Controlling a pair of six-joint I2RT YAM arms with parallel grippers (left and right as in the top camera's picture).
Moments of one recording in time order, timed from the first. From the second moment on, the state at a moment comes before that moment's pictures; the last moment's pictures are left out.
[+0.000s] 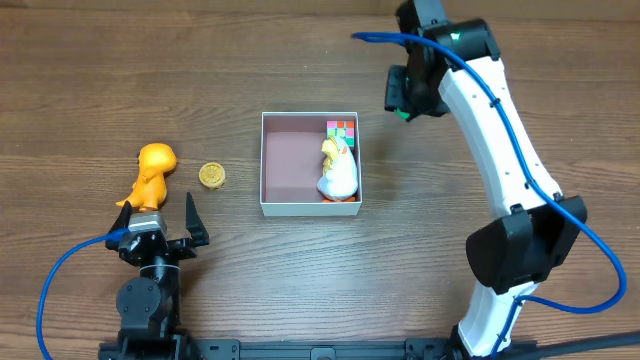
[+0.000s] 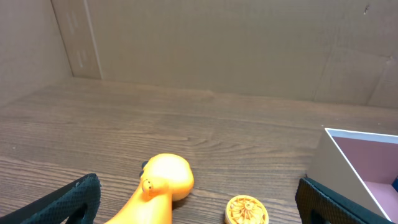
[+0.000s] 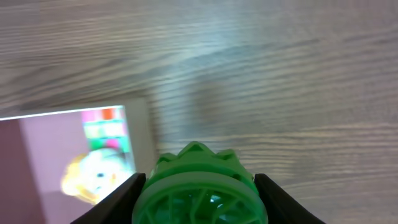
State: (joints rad) left arm -0.01 0.01 0.01 -0.06 -0.17 -0.07; right arm 0.31 2.01 2.07 -1.36 0.09 0.38
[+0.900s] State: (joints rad) left arm -0.01 0.01 0.01 -0.06 -0.17 -0.07; right arm 0.65 2.01 2.09 -1.19 0.05 0.38
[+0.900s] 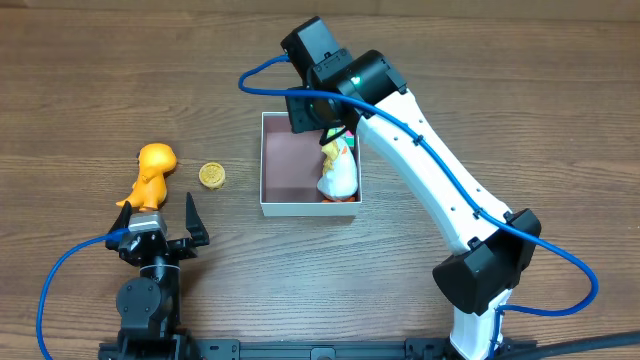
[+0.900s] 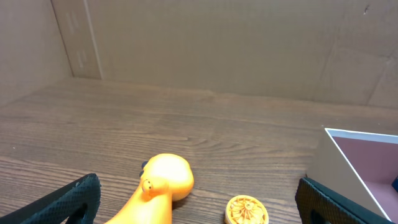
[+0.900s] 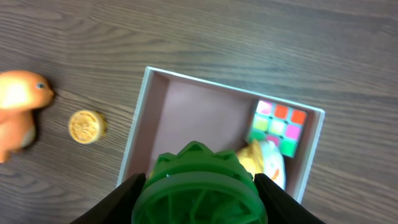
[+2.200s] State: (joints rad) left arm -0.01 0.01 0.01 -0.06 -0.17 -0.07; right arm 0.65 2.25 2.02 -1.09 0.01 0.36
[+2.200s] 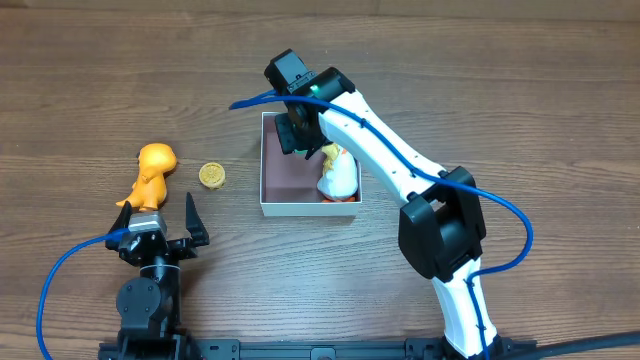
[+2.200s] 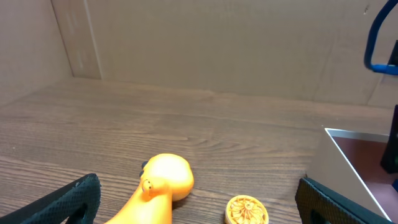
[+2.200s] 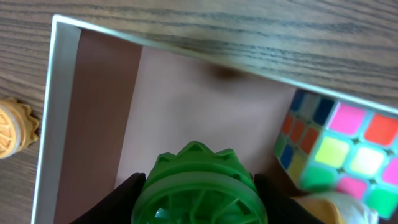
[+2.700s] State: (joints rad) left arm -0.01 0.01 0.01 -0.06 -0.17 -0.07; right arm 0.65 2.26 2.02 -1.05 0.01 0.33
